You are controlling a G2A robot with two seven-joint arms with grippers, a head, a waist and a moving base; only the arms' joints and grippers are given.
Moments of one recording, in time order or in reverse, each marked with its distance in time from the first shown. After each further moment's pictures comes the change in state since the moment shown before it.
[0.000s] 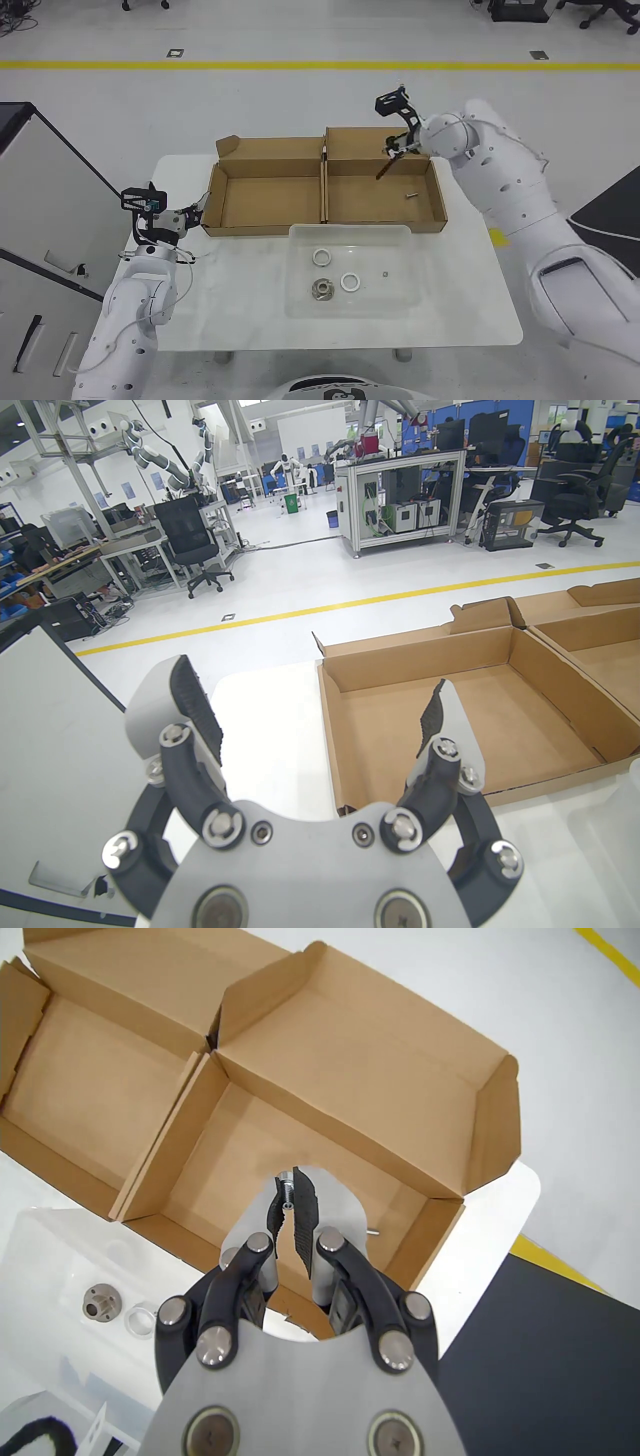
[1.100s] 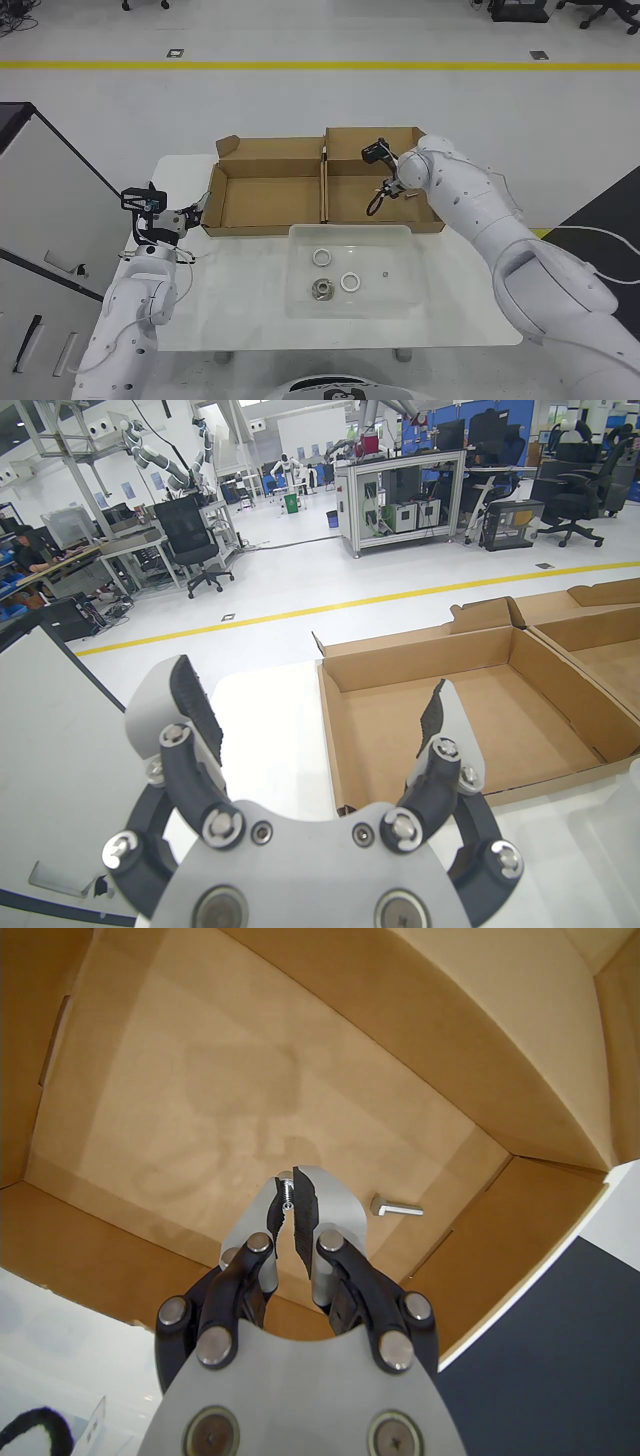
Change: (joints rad) left arm 0.000 0.000 0.000 0.000 0.000 0.000 0.000; right arm 0.018 -0.139 -0.203 0.340 -0.062 -0.052 -0.041
